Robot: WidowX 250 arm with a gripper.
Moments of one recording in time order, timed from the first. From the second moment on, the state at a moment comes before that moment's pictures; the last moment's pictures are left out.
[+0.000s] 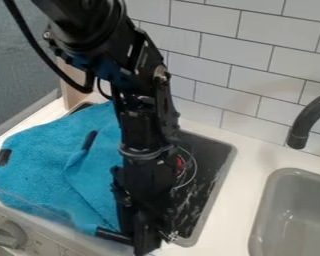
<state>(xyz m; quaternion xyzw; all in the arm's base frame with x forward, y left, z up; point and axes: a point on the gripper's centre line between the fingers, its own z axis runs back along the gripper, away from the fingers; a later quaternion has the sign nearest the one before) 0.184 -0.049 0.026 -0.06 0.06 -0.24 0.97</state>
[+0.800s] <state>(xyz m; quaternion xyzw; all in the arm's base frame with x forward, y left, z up) 0.193 -0.038 0.054 -0.09 0.06 -0.24 0.96</state>
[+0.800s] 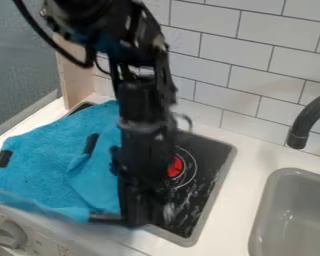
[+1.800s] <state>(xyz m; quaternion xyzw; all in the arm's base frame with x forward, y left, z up) 0.302 0.037 0.098 -0.15 0.01 -0.13 0.98</state>
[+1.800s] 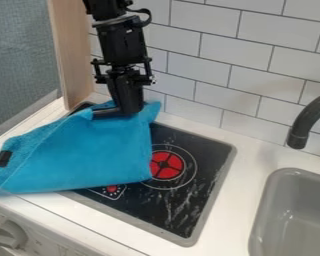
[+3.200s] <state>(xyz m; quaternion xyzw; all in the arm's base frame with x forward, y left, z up) 0.324 0.059 0.080 -0.12 0.03 -0.09 0.99</state>
